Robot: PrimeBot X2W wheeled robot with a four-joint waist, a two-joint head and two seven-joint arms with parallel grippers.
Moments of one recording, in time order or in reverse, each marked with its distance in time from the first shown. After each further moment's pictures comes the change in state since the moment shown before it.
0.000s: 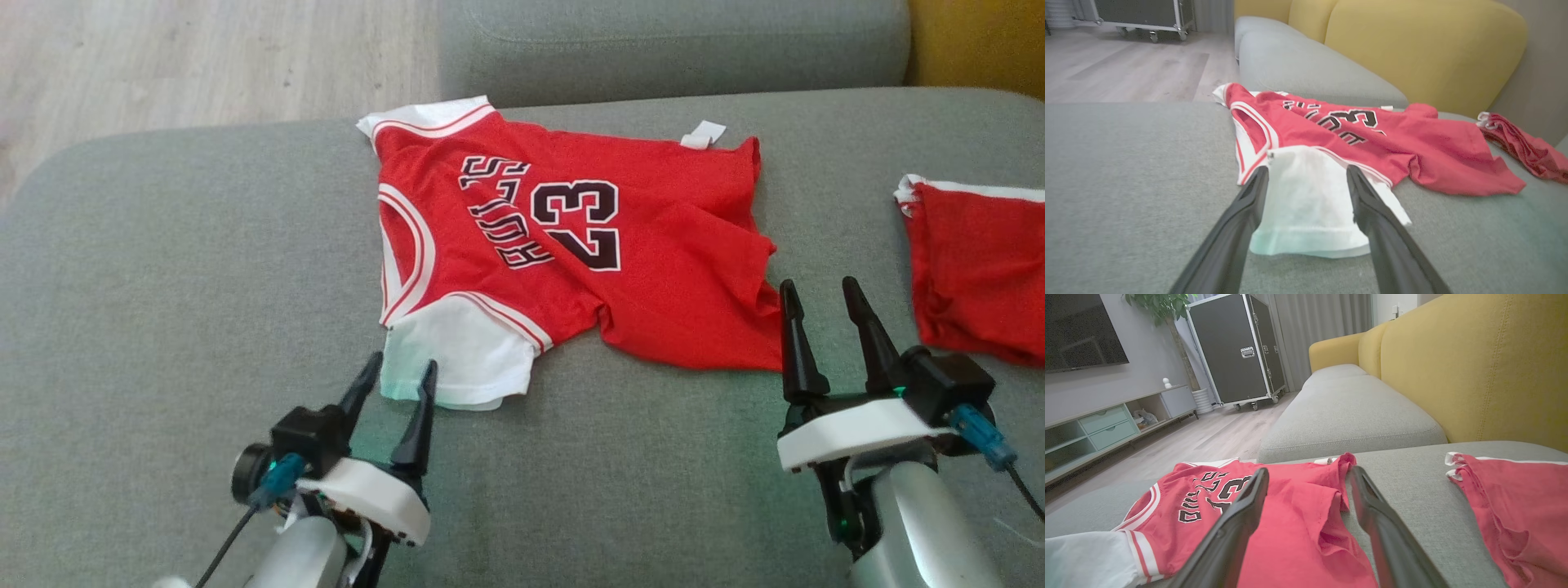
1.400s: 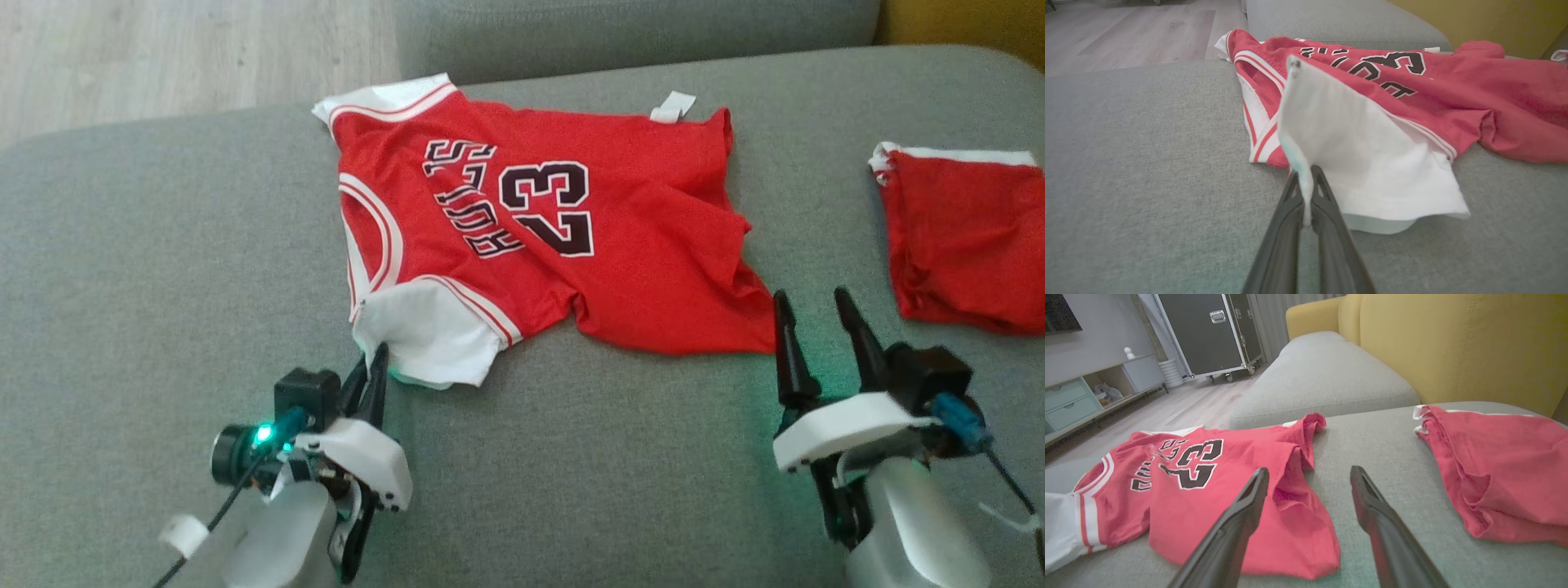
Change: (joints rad) left arm -0.163 -0.010 -0.036 0.262 -0.001 0.083 0.057; right arm -0.061 0.000 -0.013 0.148 -0.035 0.000 0.000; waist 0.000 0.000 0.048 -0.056
